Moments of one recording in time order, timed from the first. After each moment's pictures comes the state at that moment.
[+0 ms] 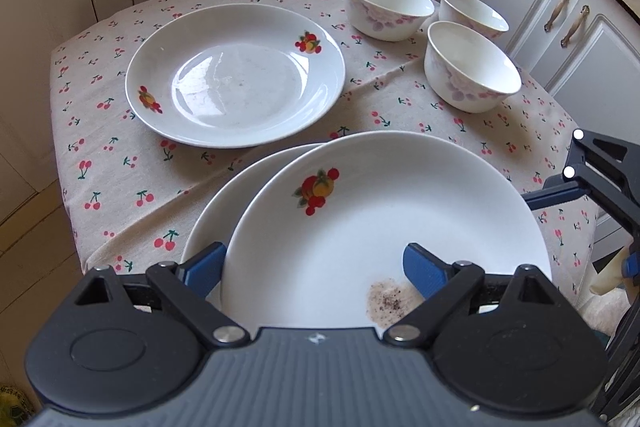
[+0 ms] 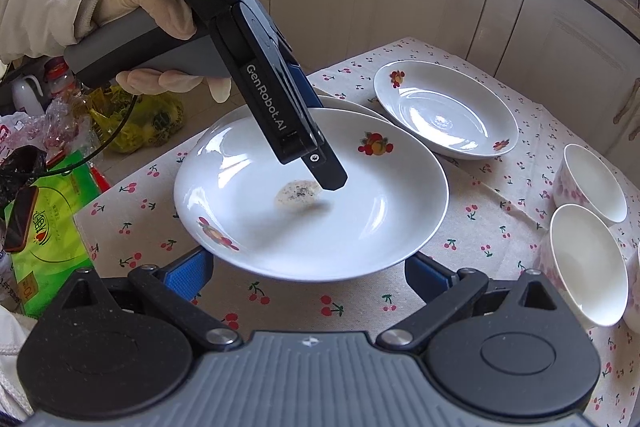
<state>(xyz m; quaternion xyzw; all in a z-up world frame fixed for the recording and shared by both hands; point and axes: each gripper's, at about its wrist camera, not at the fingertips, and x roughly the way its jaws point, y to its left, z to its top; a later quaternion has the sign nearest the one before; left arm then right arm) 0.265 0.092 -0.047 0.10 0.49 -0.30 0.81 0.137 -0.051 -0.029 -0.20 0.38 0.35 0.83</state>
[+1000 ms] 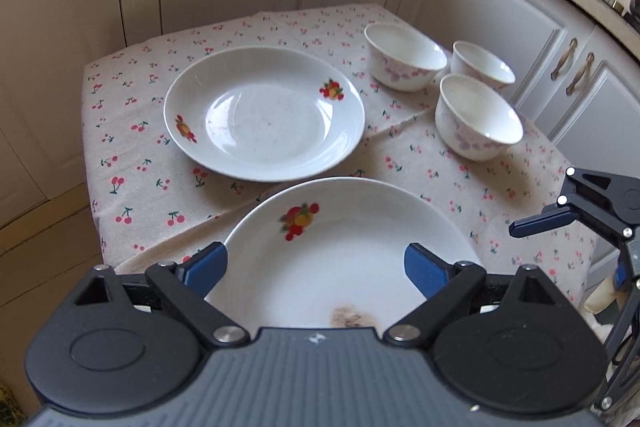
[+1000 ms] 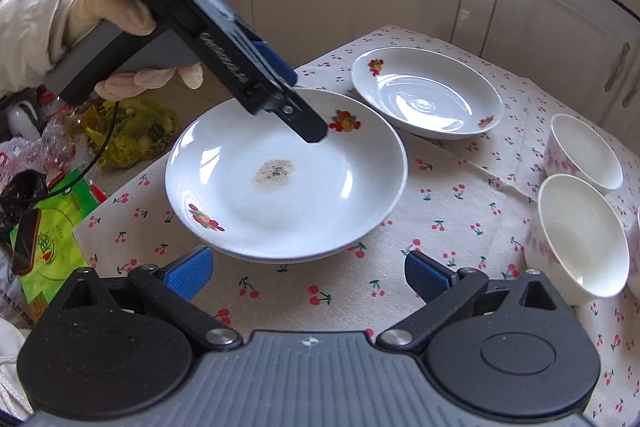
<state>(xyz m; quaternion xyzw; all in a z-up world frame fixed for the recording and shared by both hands) 0.259 0.114 -0.027 0.05 0.45 -0.28 0.85 0.148 -0.075 -0.025 -0.14 0.40 0.33 0.84</state>
